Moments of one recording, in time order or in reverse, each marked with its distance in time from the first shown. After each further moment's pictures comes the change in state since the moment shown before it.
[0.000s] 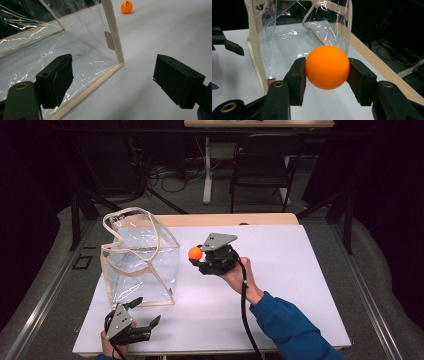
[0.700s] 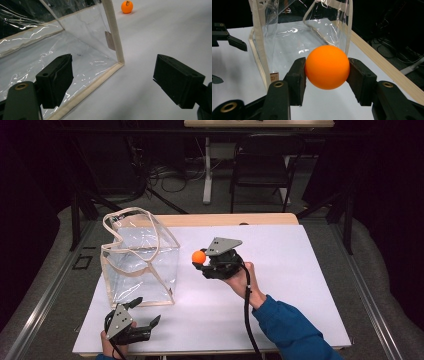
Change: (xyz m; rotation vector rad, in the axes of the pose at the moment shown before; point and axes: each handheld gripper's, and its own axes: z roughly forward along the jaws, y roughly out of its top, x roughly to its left) left arm 0.000 0.000 0.000 0.001 0.001 0.001; right arm 0.004 -0.012 -0.008 -0.001 -0.002 0.017
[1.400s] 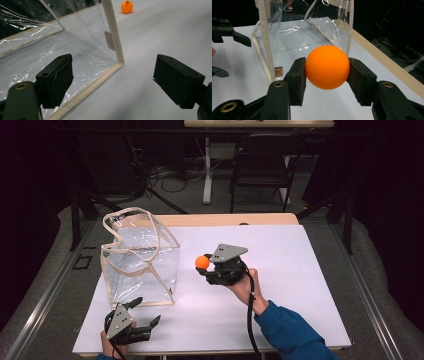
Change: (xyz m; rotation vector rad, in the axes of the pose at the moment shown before) left arm 0.000 0.000 0.000 -0.002 0.000 -0.002; right arm 0.007 -0.015 -0.009 -0.017 -0.003 0.014
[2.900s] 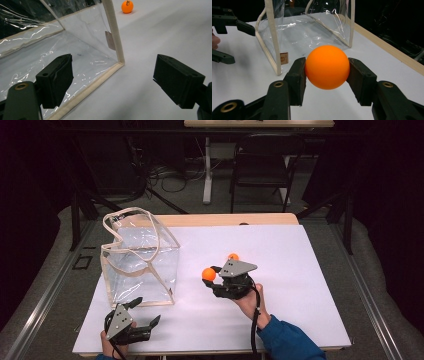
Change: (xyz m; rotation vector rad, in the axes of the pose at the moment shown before) left arm 0.000 0.000 0.000 0.000 0.004 0.000; right arm 0.015 -0.041 -0.009 -0.026 -0.013 0.060
